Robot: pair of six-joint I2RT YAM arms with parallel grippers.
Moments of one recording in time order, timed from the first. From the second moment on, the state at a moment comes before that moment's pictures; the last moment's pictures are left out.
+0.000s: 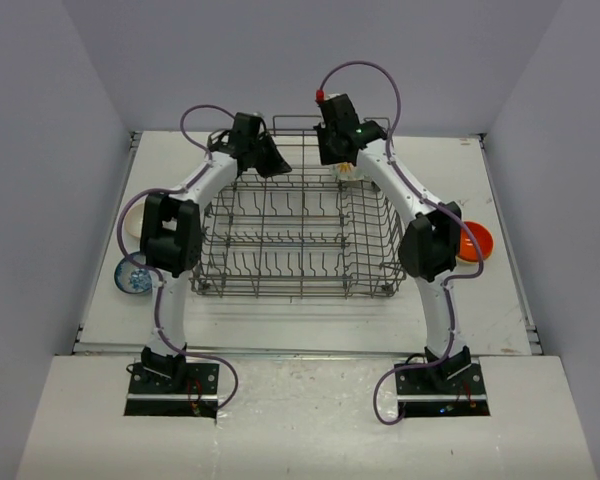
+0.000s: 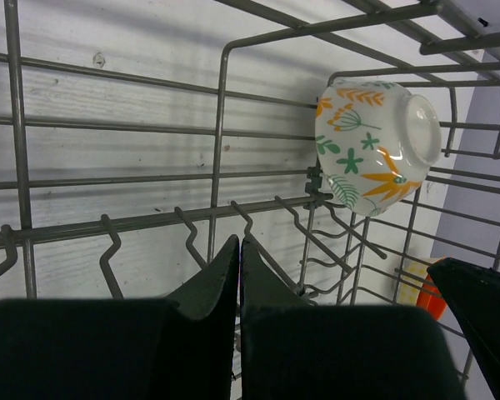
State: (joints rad) left arm -0.31 2.21 1.89 -0.40 0.28 -0.79; right arm 0.48 2.23 2.27 -0.82 0.17 0.21
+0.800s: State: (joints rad) left arm -0.31 2.24 1.90 -0.47 0.28 -0.80; right arm 0.45 2.41 2.29 -0.69 0.30 0.04
